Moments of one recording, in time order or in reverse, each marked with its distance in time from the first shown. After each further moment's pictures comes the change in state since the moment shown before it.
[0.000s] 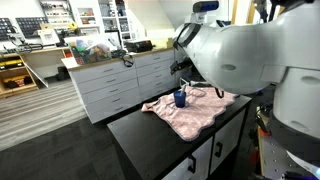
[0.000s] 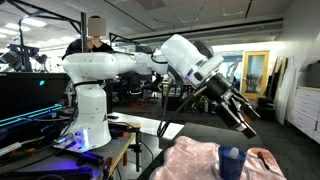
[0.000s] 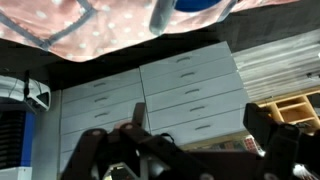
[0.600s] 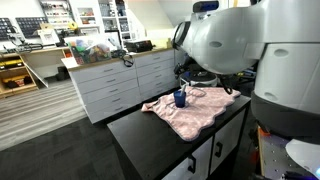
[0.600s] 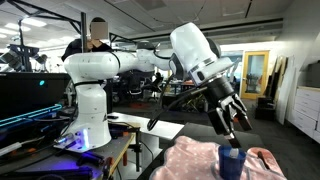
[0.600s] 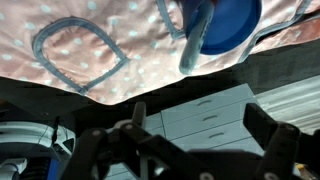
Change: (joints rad) arm -0.075 0.044 -0.040 0.037 -0.318 -0.142 0.173
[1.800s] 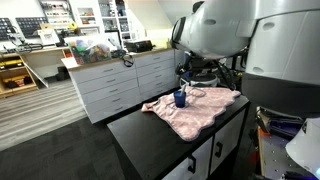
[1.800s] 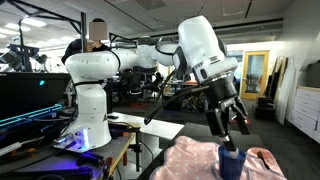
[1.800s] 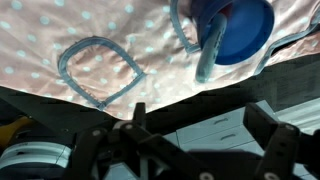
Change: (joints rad) arm -0.054 0.068 -0.010 0.045 -0.176 -0.022 0.089
